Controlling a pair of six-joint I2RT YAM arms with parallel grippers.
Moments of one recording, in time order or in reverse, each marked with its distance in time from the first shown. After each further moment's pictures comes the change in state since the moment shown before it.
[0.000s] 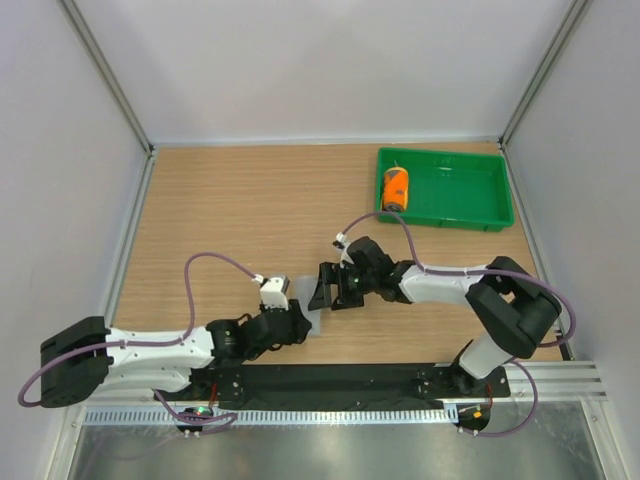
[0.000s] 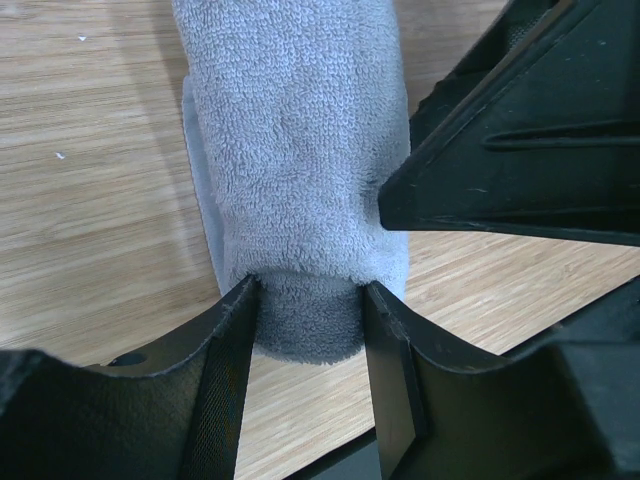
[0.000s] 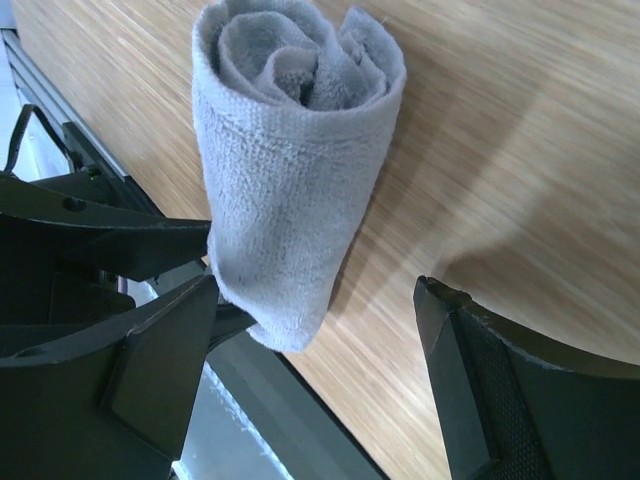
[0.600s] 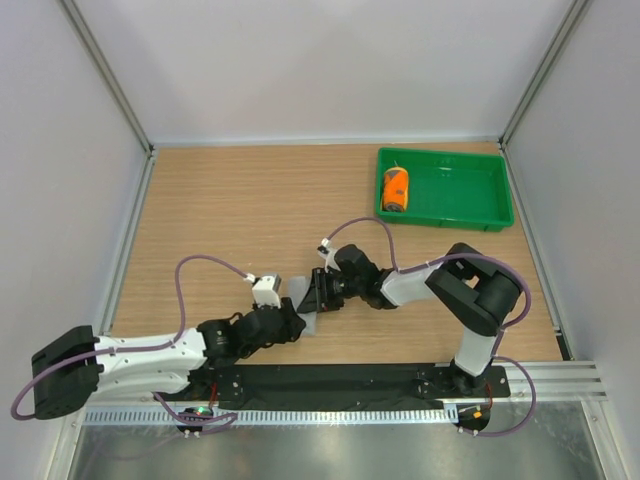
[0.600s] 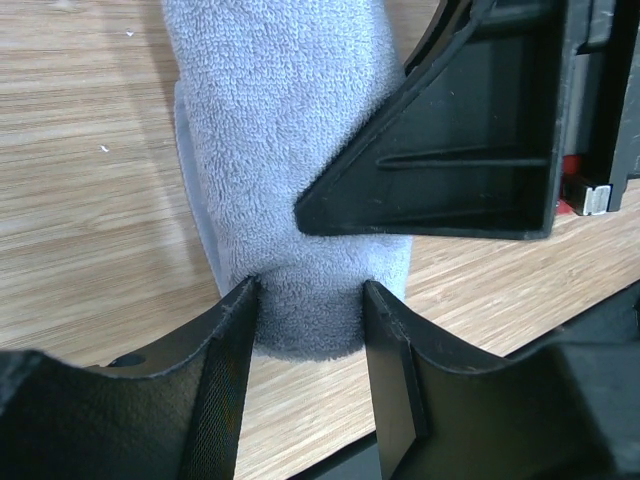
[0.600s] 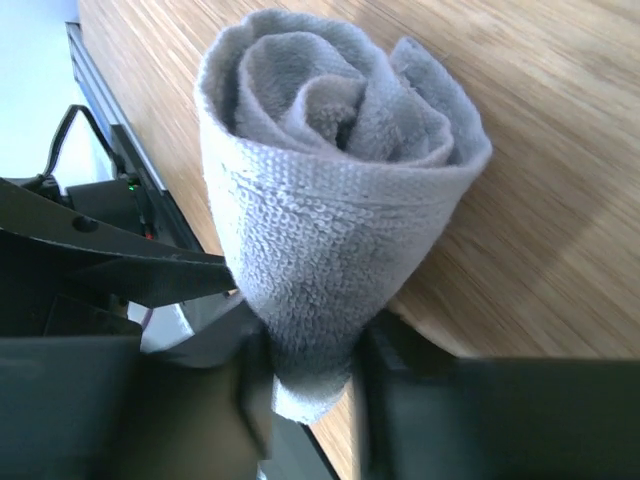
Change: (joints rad) left arm 0.066 -0.087 -0.042 -0.028 0.053 -0.004; right arm 0.058 0.222 -0.006 0.377 -0.068 0.093
